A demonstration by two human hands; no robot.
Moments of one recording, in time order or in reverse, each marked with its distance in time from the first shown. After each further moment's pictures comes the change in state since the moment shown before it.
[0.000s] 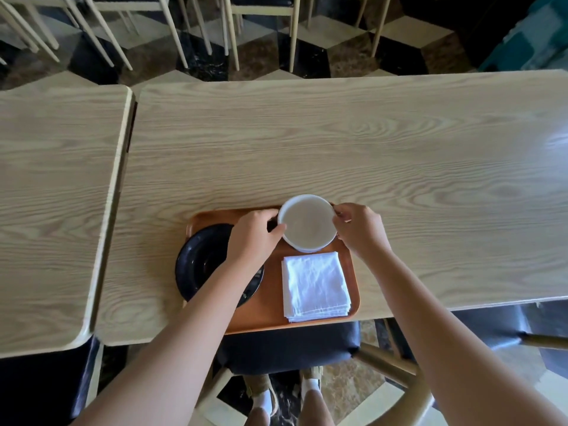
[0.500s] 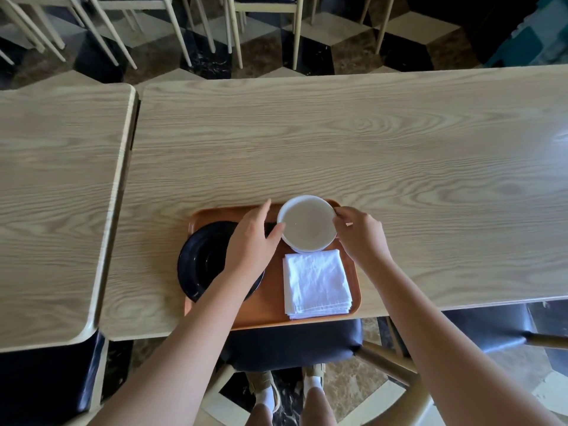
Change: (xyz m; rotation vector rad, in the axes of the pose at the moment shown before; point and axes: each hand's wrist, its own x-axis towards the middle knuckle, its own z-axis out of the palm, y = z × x) left_hand -0.018 -0.004 0.002 -0.030 0.042 0.004; right_hand -0.015 0.004 0.002 0.071 0.003 -0.001
